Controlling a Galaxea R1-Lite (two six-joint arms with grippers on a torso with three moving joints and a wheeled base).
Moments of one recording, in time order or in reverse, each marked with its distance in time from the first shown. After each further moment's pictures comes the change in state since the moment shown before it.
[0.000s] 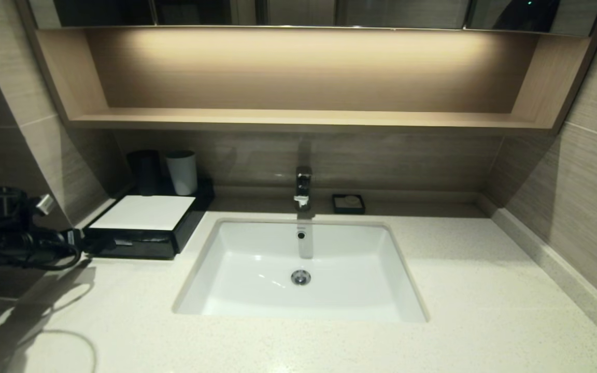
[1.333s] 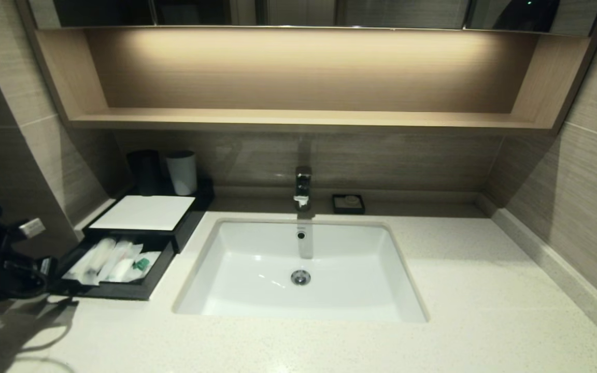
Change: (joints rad) left arm 0.055 -0.165 0.033 0.520 -0.002 0.188; right arm 0.000 0.000 0.000 0.000 0.000 0.000
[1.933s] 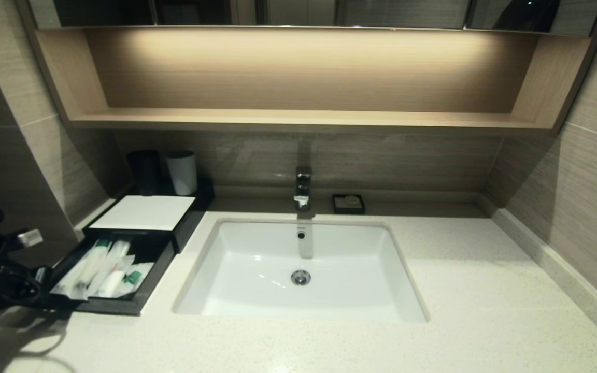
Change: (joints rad) left arm 0.003 0.007 -0.059 0.198 0.078 0.002; right arm 0.000 0.000 0.000 0.000 0.000 0.000
